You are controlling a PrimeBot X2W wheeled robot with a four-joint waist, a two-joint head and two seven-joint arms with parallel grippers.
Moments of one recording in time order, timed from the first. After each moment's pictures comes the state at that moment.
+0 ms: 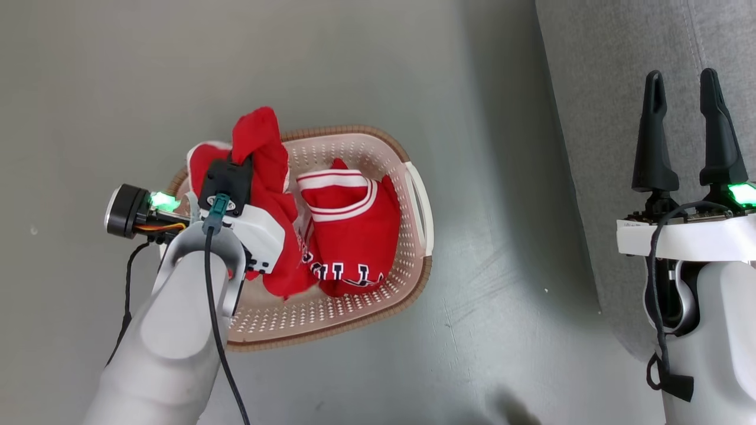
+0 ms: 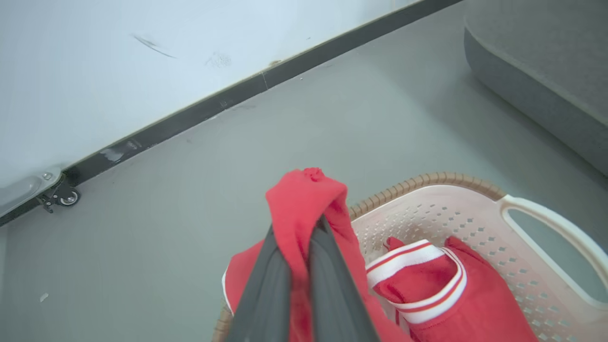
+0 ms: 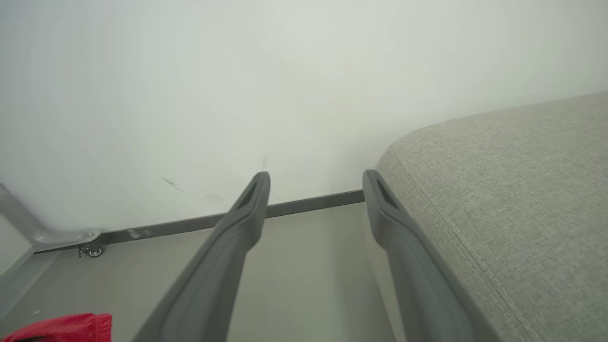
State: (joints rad) left arm -0.75 0.10 -0.34 0.85 0.02 0.13 -0.25; right arm -0.41 -0.04 -0.10 0.17 0.24 0.13 -0.25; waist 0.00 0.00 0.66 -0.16
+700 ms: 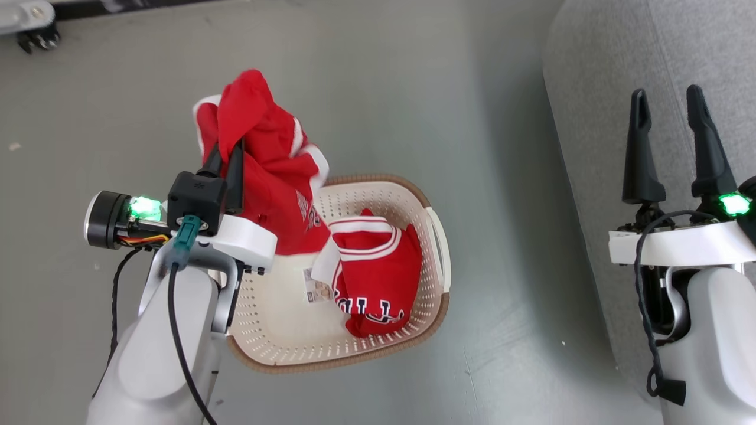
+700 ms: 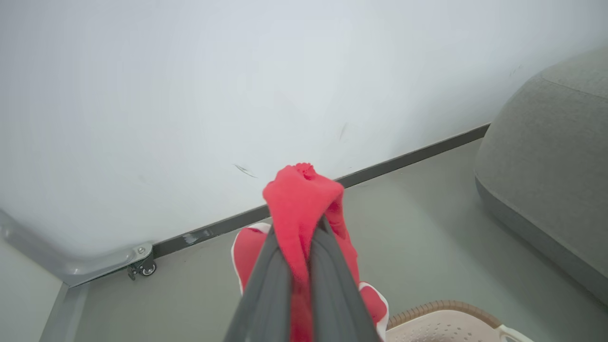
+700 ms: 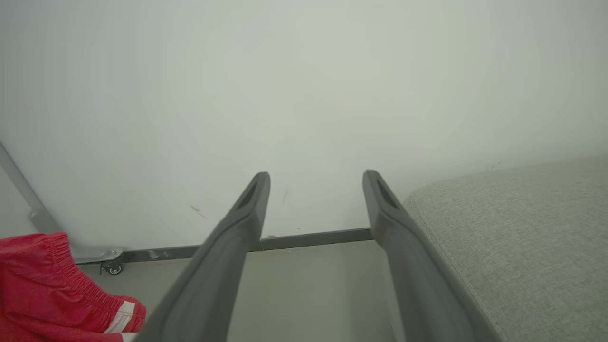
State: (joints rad) left arm -0.60 0.13 -0.28 0.50 -0.03 0.15 -0.25; right arm -0.40 -0.04 -0.10 0.22 0.17 0.13 -0.25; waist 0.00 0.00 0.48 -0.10
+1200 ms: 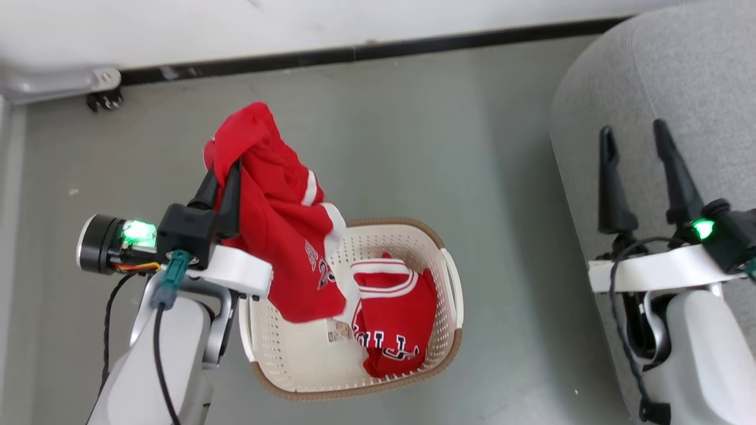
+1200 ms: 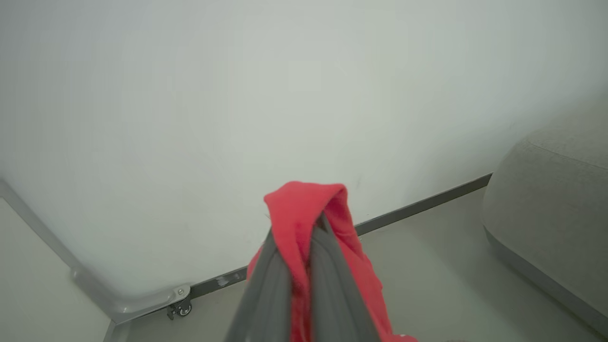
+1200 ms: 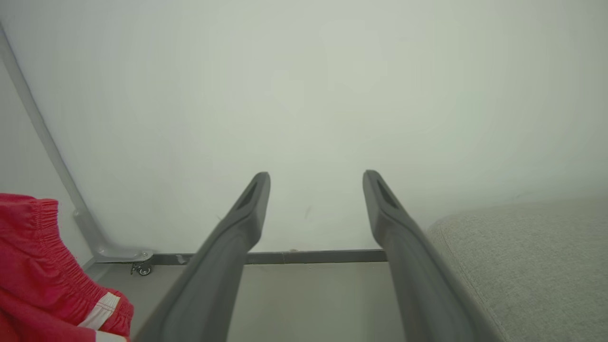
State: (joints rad) left arm -0.50 0.16 -0.28 0.36 -0.04 0.15 -0.25; right arm -0.35 -0.05 -0.07 0.25 0.13 0.13 -0.25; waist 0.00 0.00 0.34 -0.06
